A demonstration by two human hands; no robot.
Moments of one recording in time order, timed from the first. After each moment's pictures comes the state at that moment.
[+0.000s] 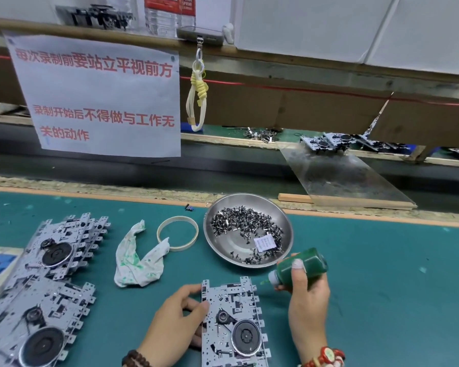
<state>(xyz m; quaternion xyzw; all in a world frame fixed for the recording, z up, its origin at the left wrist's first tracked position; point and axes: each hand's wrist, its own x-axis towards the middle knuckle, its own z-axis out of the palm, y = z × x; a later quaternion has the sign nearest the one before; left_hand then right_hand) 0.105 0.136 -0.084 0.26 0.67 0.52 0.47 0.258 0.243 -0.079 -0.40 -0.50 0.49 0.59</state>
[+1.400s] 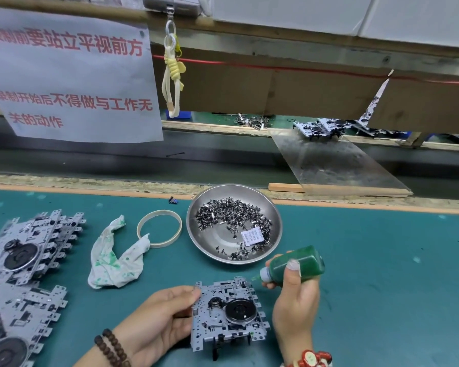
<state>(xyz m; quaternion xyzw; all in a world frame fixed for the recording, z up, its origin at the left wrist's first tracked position) 0.095 0.153 -0.088 0.12 0.50 0.51 0.69 0.259 0.249 -0.091 -0.37 -0.57 0.40 0.62</state>
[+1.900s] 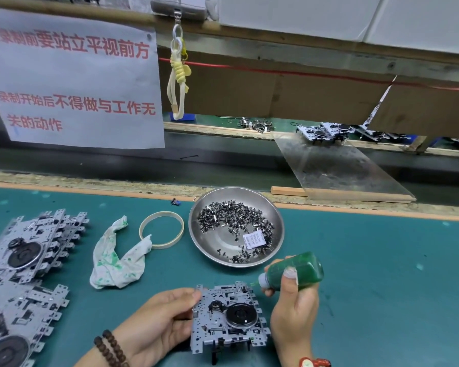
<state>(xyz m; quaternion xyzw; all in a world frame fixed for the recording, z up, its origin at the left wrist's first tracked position) 0.093 0.152 -0.091 0.13 0.48 0.51 0.70 0.260 0.248 -0.097 -0.37 -0.60 0.37 0.61</state>
